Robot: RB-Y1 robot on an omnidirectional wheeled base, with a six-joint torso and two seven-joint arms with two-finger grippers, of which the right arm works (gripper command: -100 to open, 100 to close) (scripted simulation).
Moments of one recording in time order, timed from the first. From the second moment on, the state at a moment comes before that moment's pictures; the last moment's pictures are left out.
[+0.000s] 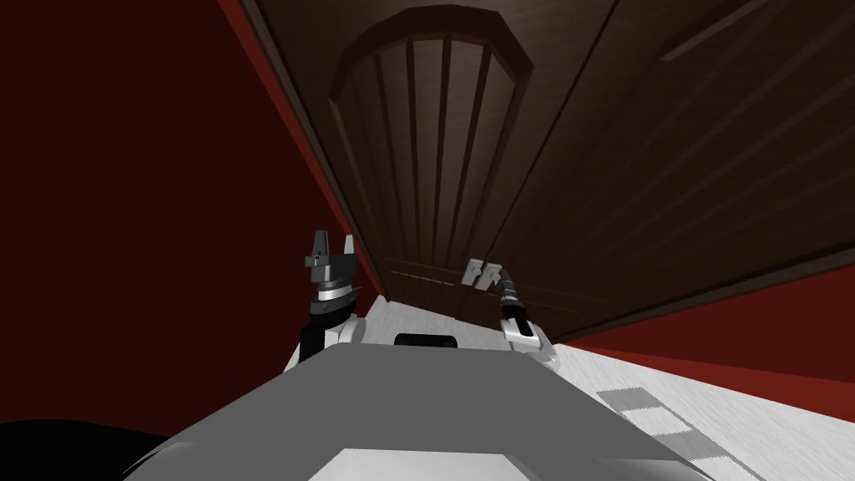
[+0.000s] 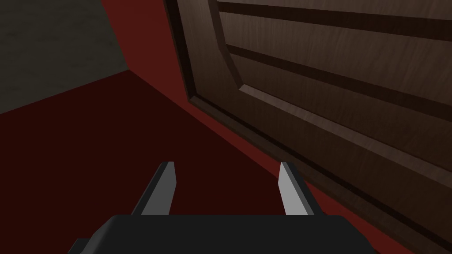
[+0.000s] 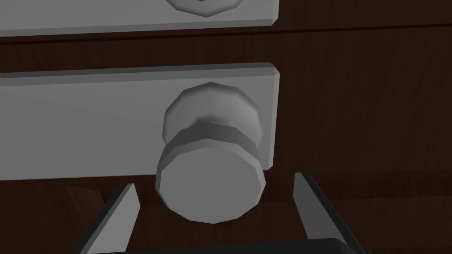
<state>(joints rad) 0.15 -0.20 -0.25 -1.35 0.16 -0.31 -0.36</state>
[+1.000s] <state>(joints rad) 0.18 -0.22 -0.27 -1.37 0.15 -0.29 -0.37</state>
